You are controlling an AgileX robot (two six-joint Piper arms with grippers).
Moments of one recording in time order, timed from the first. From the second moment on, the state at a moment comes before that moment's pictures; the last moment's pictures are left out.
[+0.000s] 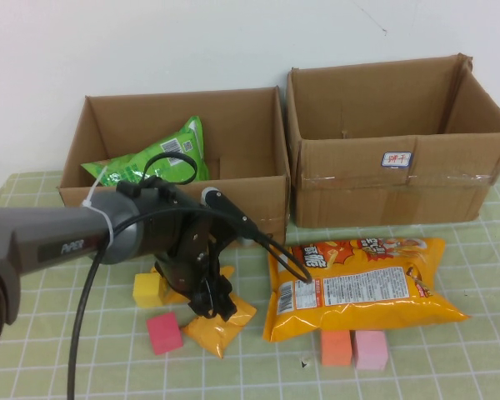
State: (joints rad) right arm 0.01 0.54 -0.32 0.25 0.42 -0.34; left arm -0.50 2.01 -1.28 0.20 0.60 0.09
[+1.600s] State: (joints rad) right arm 0.01 0.54 -0.32 0.25 0.42 -0.34; left arm -0.50 2.06 -1.31 0.09 0.59 -0.02
